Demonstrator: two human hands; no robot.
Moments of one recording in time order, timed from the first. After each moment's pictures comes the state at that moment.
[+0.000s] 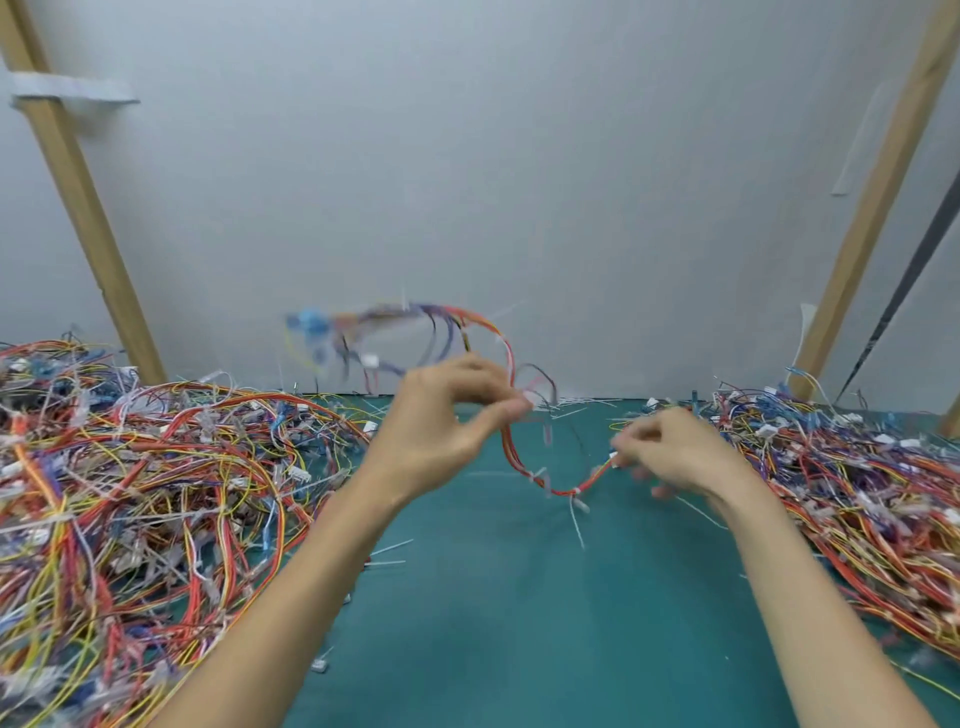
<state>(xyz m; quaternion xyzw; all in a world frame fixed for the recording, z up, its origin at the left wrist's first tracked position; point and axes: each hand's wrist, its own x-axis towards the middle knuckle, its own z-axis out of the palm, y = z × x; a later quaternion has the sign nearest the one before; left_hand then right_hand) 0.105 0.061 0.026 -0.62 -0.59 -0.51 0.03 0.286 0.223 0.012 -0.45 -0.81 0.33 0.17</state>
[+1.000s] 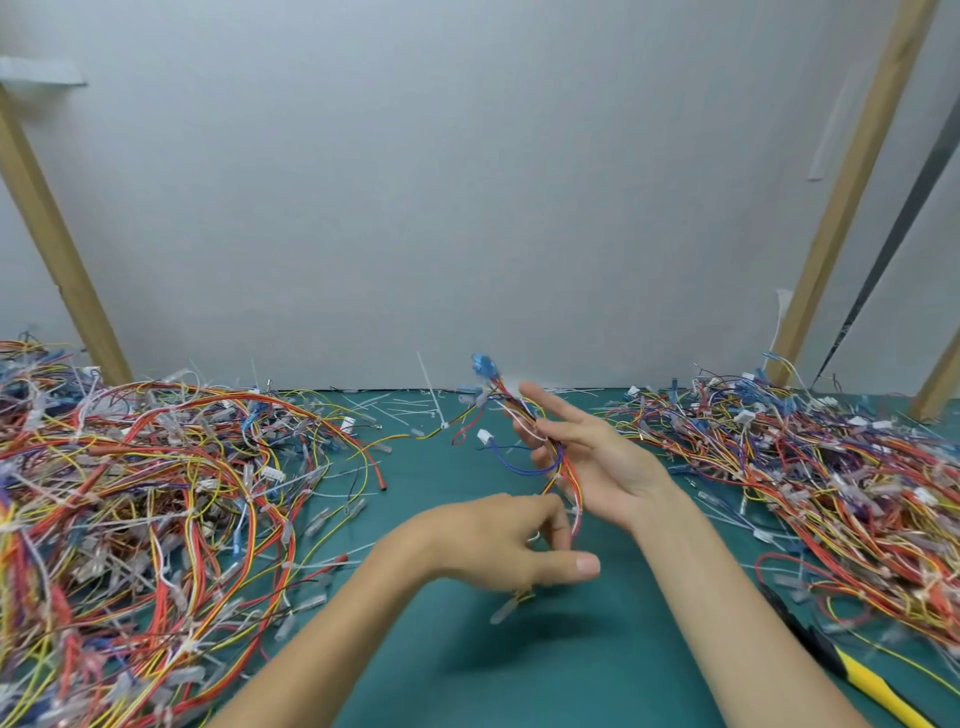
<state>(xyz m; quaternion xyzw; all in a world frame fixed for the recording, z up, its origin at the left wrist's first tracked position) 0.161 0.069 -0.014 -0.65 -0.66 -0.16 -0.33 0.248 0.208 -0.020 -0.14 -0.46 0.85 0.21</state>
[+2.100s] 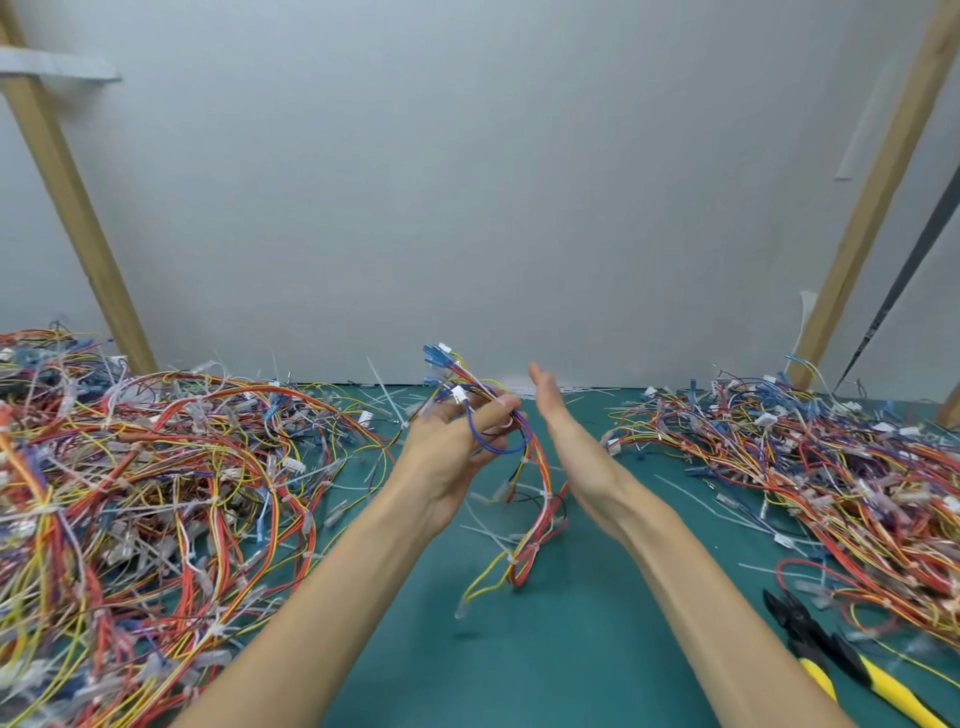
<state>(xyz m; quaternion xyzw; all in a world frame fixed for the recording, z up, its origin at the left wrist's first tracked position) 0.120 0.085 -0.011 -0.26 -0.48 -0.74 -0.39 0.223 0.170 -0.013 -0.22 -0.74 0.59 0.23</state>
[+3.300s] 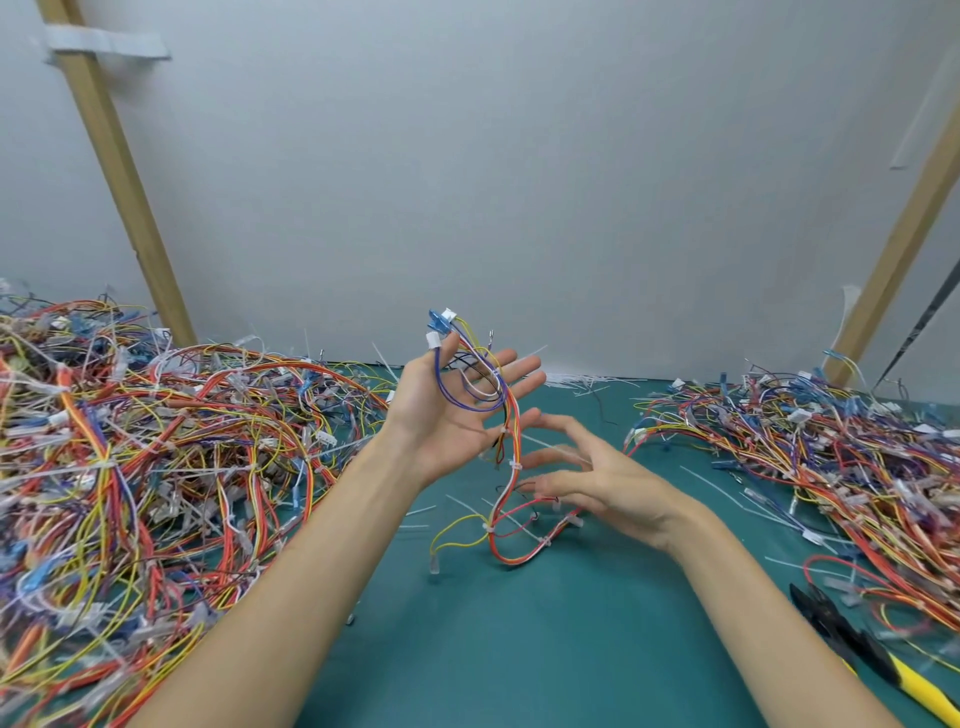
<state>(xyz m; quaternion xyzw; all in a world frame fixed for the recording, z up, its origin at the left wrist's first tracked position) 0.087 0.066 0.006 -0.19 -0.35 -0.73 -0.55 0.248 0.181 -0.042 -0.17 -0.71 0.67 0.09</state>
